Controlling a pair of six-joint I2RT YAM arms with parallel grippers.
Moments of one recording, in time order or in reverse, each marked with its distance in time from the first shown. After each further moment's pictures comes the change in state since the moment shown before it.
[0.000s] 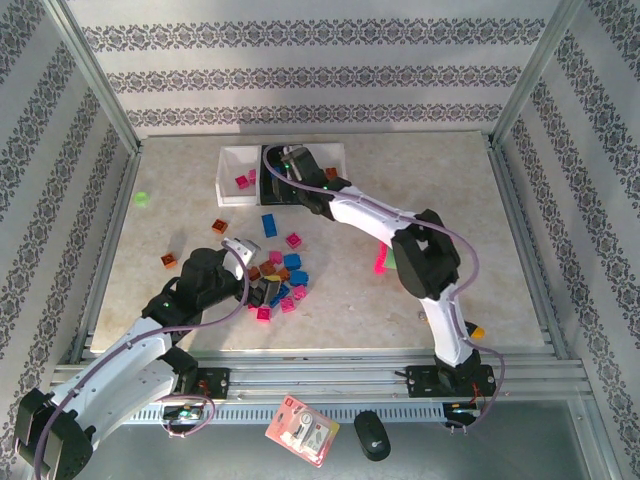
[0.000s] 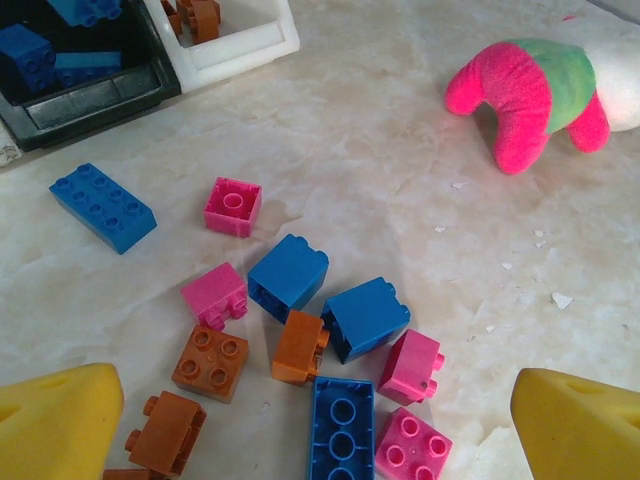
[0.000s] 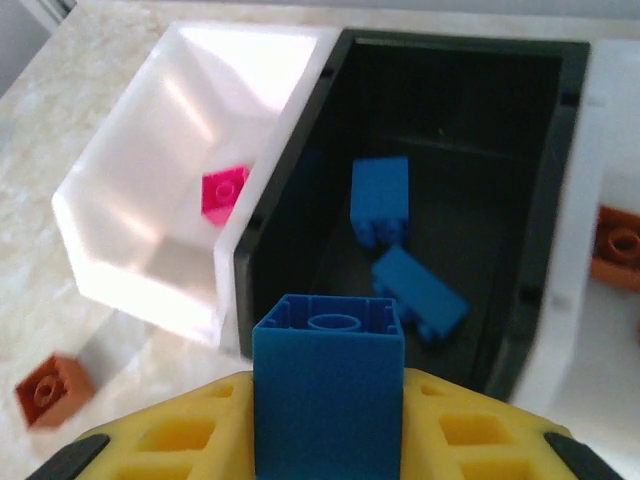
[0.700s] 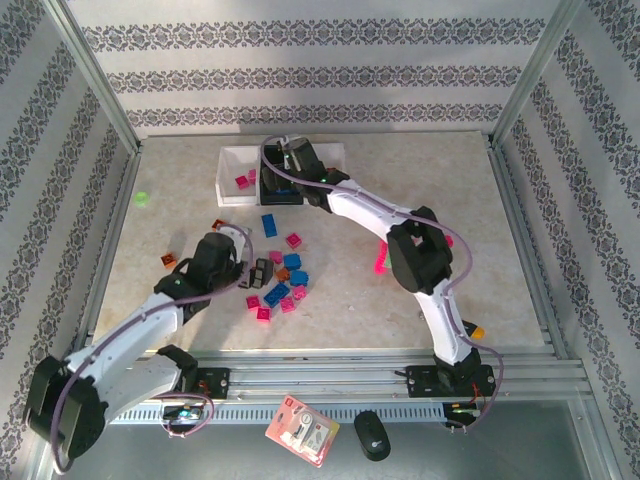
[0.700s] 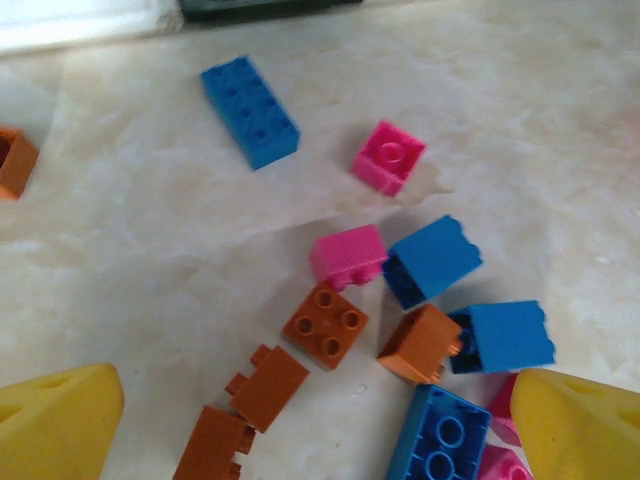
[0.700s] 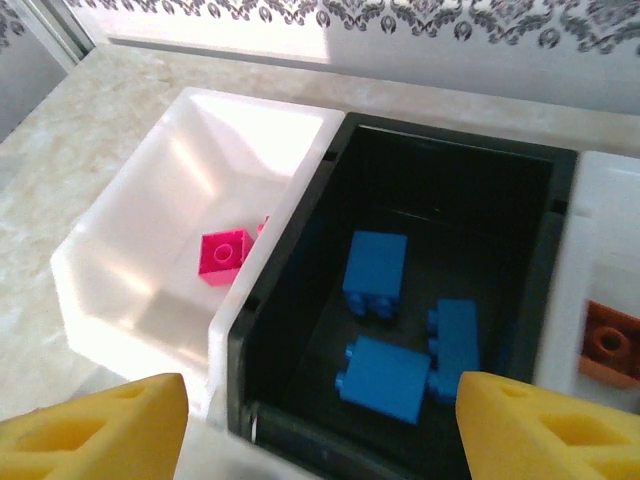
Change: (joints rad) left arm 0.063 0.257 0.153 -0.132 -0.208 -0.233; right arm -0.019 -0.032 0.002 0.047 -0.008 -0.083
